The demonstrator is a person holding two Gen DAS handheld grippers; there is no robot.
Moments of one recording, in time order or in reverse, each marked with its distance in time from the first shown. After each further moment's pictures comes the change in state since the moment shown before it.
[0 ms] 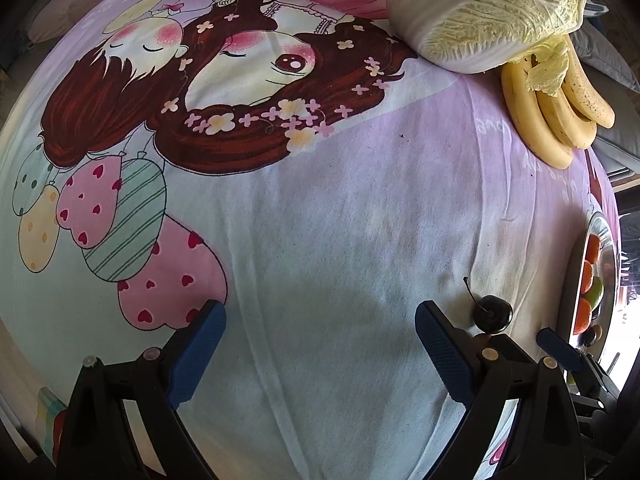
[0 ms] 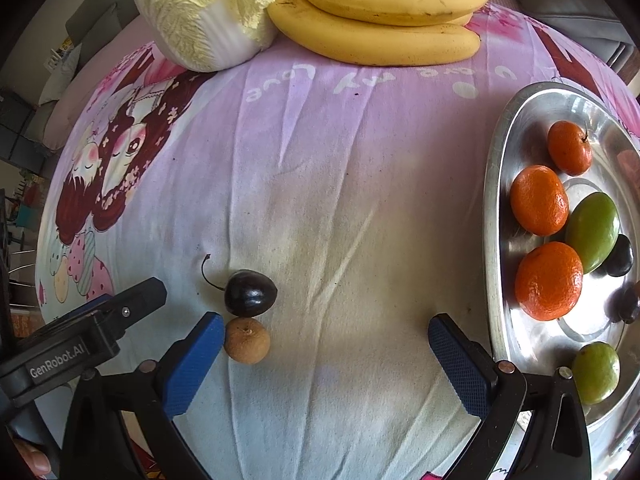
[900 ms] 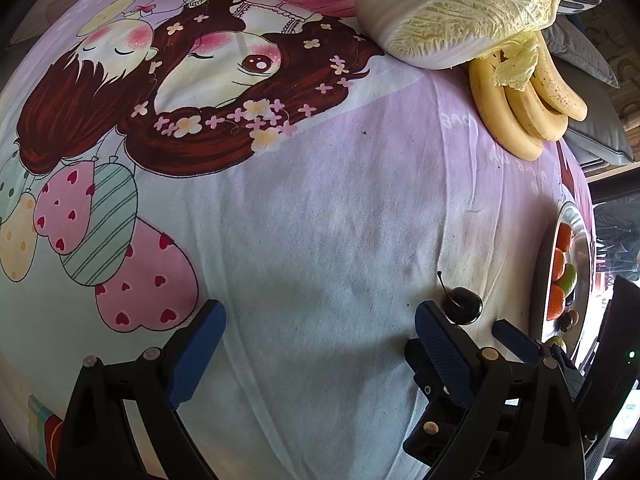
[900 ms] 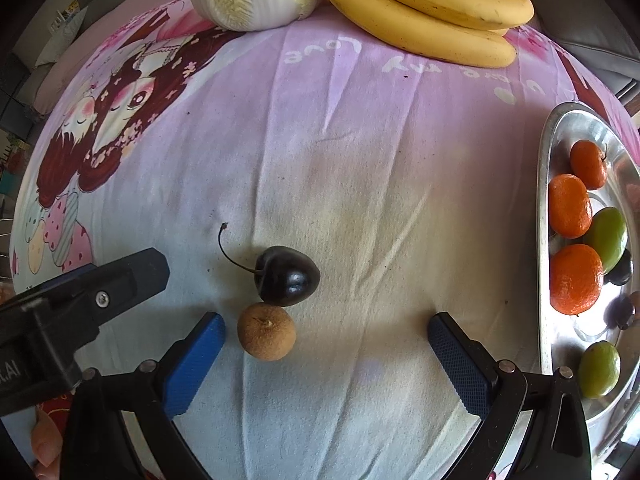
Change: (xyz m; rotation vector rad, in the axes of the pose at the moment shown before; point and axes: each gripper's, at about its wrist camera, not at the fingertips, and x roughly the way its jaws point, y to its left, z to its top) left arm -0.005 -0.005 -0.001 0.034 0.020 -0.096; right arm 0.031 0.052 -0.009 -0.103 0.027 -0.111
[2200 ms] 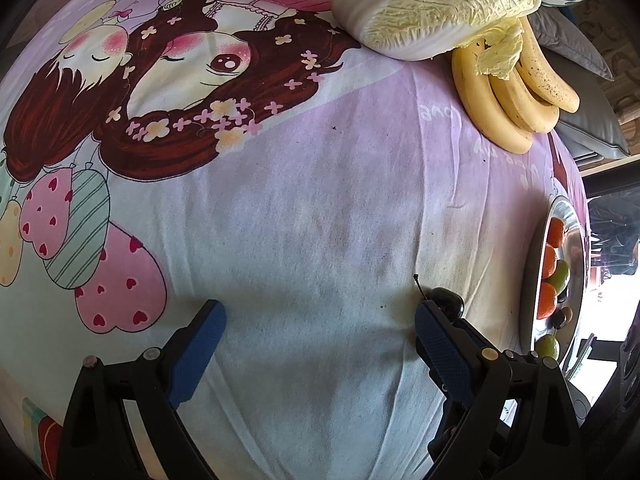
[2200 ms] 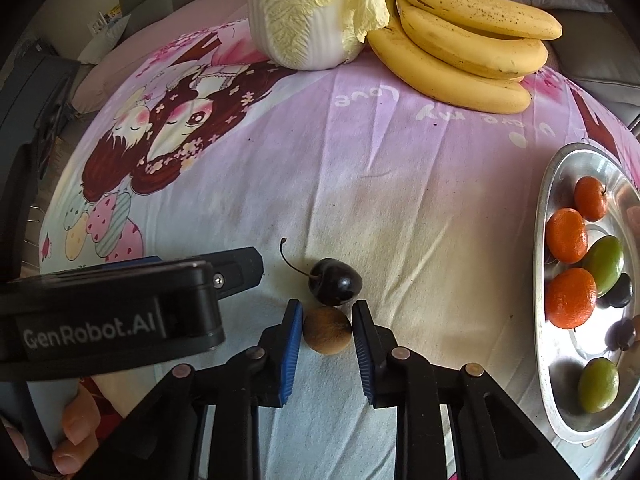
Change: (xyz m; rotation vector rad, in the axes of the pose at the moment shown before) left arm 0.004 -0.014 0.000 0.017 0.014 -0.022; right arm -0.031 0.004 -0.016 -0.070 -0.133 0.104
